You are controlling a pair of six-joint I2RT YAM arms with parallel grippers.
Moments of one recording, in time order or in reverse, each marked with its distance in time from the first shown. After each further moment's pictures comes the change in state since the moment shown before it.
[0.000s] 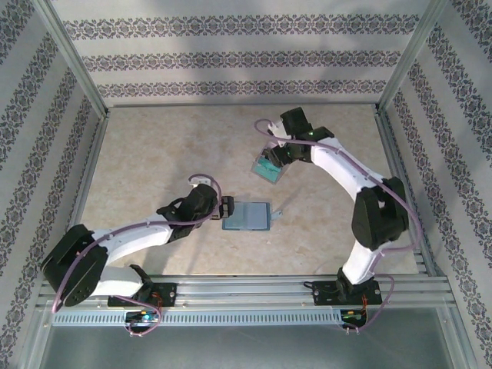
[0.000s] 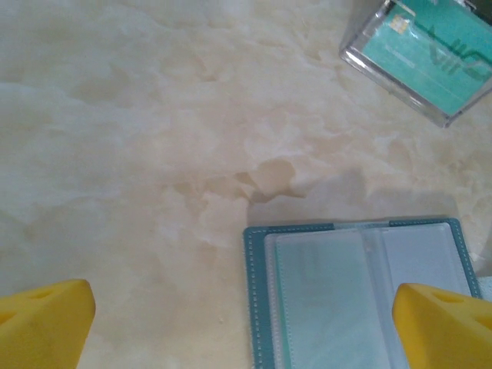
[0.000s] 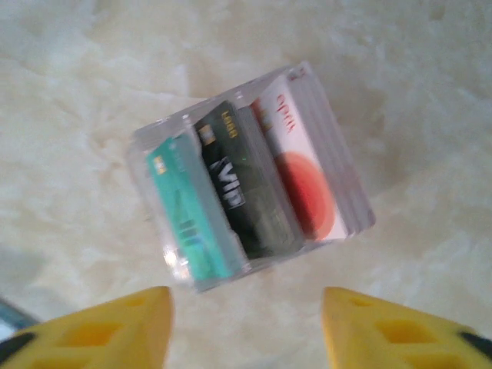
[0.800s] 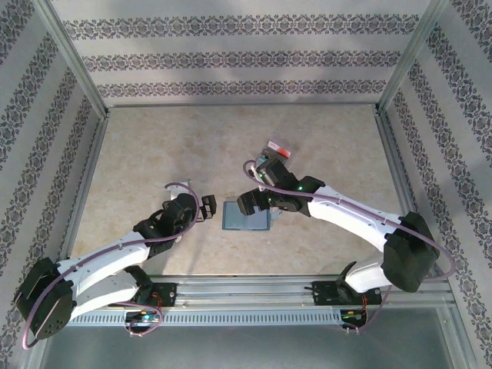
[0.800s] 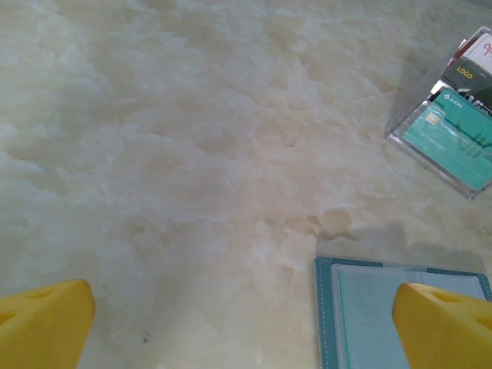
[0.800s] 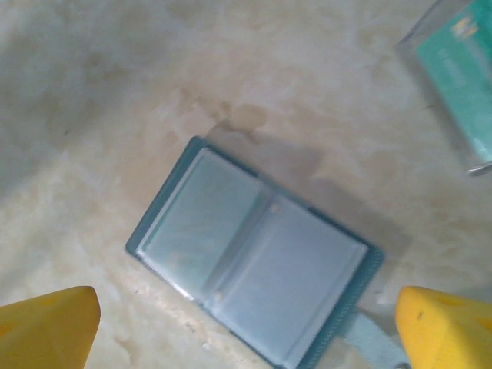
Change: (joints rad) left arm 0.010 -0.304 -0.129 -0.074 -0.182 -0.030; right arm 0.387 -0.316 -0.424 0.191 -0.043 0.461
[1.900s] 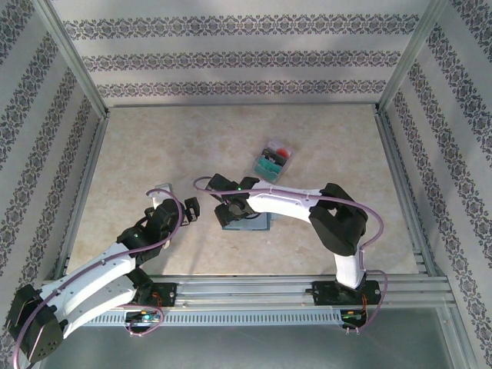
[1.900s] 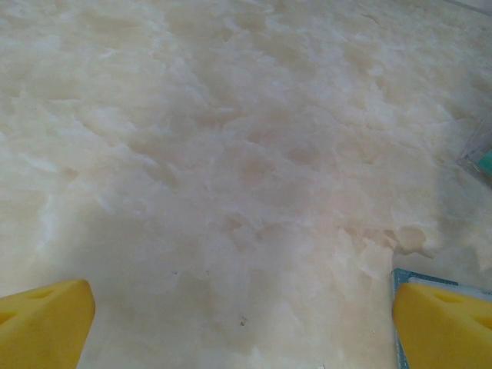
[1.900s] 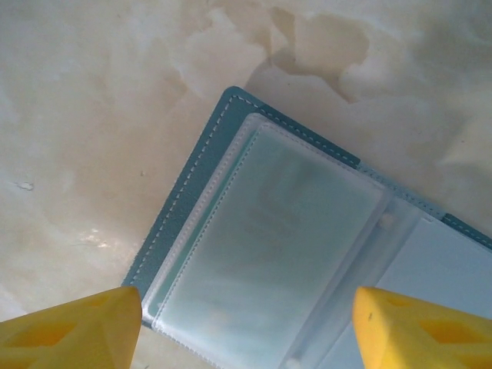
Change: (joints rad) left arm 0.066 -0.192 -0.050 -0.171 -0.074 -0.016; right arm 0.189 0.521 0.377 -0.233 0.191 0.176
